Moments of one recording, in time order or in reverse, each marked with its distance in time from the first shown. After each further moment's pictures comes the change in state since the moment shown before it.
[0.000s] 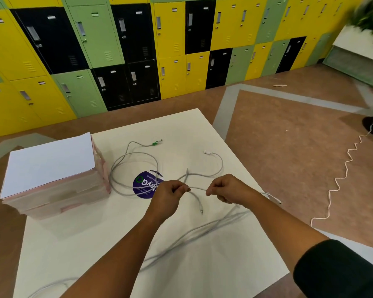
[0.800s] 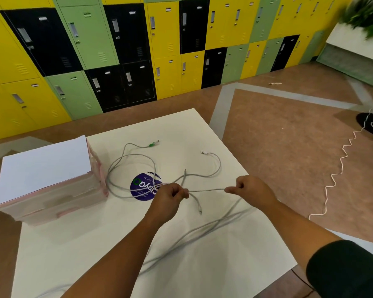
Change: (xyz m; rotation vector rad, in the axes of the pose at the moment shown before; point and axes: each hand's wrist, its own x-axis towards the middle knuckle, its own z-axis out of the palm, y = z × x) left_hand 0.005 -0.011 0.005 -0.043 -0.080 -0.030; right_hand 0.001 0.058 -0.039 -0.476 0.411 0.056
